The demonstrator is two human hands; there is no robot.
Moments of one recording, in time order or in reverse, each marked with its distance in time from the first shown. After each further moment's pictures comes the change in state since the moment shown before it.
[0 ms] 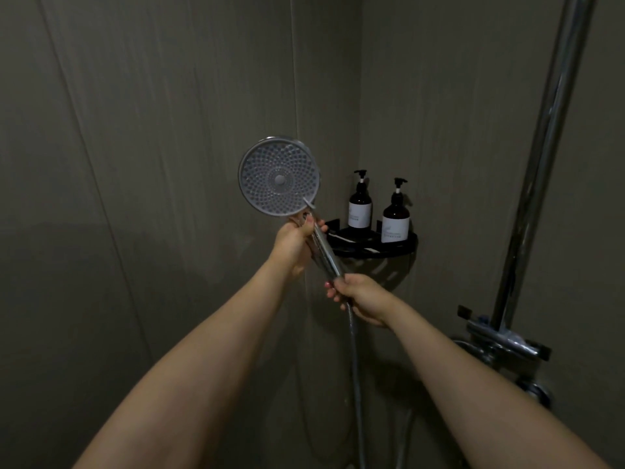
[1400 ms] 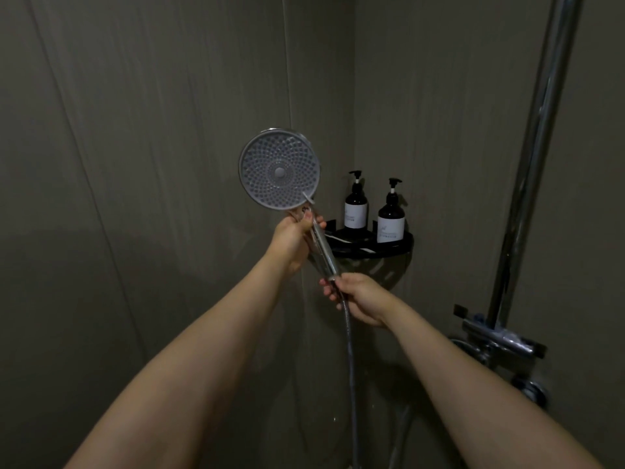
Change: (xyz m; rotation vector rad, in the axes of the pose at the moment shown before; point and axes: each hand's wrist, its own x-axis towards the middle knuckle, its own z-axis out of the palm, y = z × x) left_hand 0.001 0.005 0.010 0.053 -0.029 0.011; right_hand -0.010 -0.007 -0.003 0.190 -0.032 0.007
